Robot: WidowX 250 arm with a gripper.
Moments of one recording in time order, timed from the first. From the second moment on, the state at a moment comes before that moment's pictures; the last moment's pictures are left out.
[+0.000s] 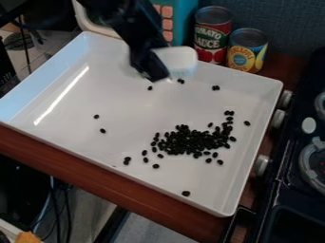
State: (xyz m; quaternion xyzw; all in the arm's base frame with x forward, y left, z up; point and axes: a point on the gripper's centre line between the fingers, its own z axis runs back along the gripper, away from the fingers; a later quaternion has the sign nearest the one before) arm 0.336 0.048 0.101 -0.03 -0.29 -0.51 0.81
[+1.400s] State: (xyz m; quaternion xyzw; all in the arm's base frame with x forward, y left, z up) arm 0.277 0.158 0.023 0.04 -0.14 -0.21 0.97
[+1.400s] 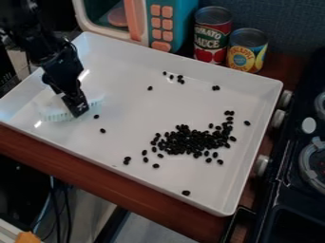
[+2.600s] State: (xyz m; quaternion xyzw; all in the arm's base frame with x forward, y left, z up) arm 0.252 0.028 0.034 -0.08 -0.11 -0.15 0.98
